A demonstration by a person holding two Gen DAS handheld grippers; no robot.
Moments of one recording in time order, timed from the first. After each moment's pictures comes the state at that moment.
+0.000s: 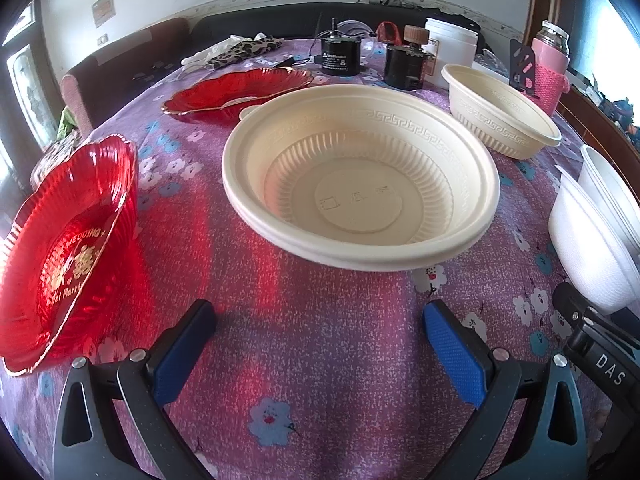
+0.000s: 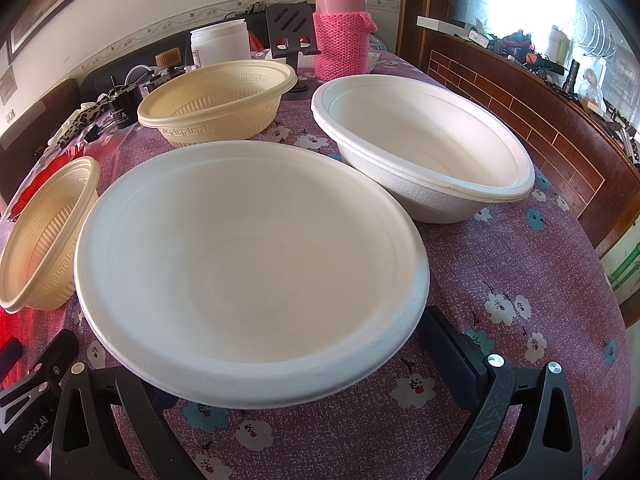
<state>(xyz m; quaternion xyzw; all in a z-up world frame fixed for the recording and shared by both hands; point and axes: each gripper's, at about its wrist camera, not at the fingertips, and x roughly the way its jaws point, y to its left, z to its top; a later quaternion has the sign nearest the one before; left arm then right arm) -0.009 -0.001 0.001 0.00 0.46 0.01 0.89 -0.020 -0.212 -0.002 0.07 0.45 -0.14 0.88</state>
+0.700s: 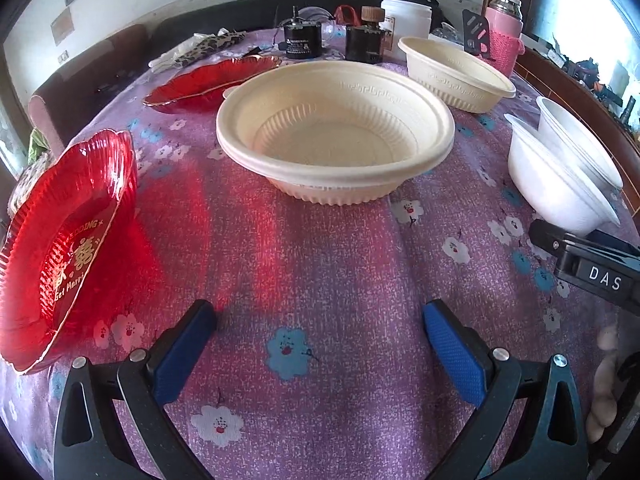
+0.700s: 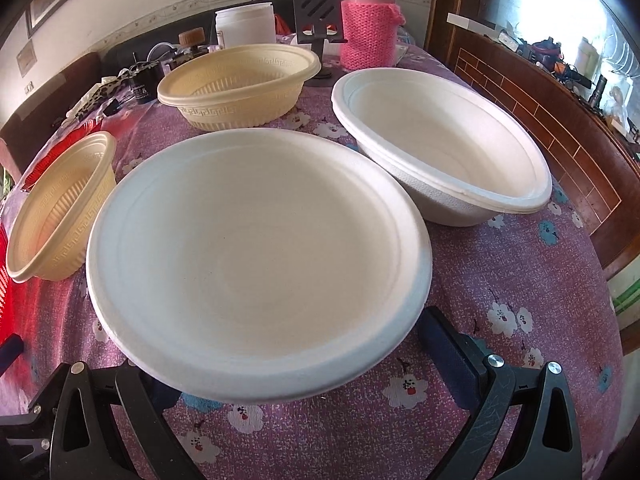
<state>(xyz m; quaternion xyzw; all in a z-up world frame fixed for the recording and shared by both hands) -0.034 0.009 0.003 0.04 0.48 -0.06 0.87 -0.019 -0.214 0.000 0.05 0.48 -0.09 0.87</state>
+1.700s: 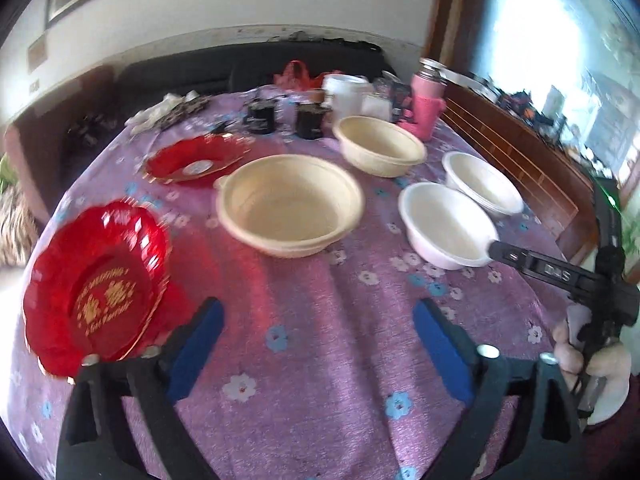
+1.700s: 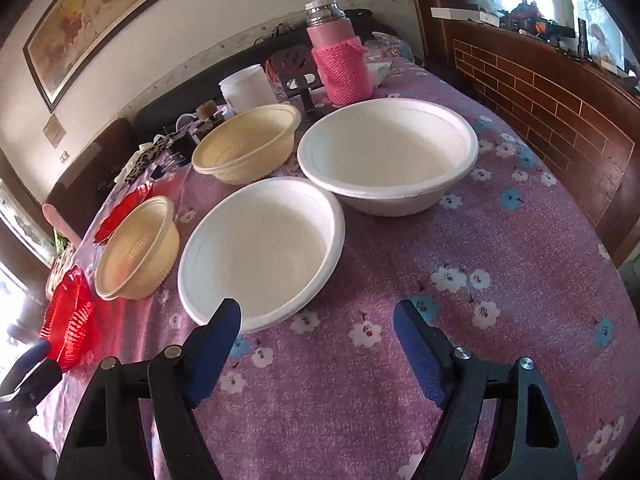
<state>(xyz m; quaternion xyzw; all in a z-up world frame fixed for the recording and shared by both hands) -0.090 0.021 0.087 0.02 0.40 -0.17 0.90 -0.081 -0.257 0.043 0.18 0.42 -0.04 0.89</state>
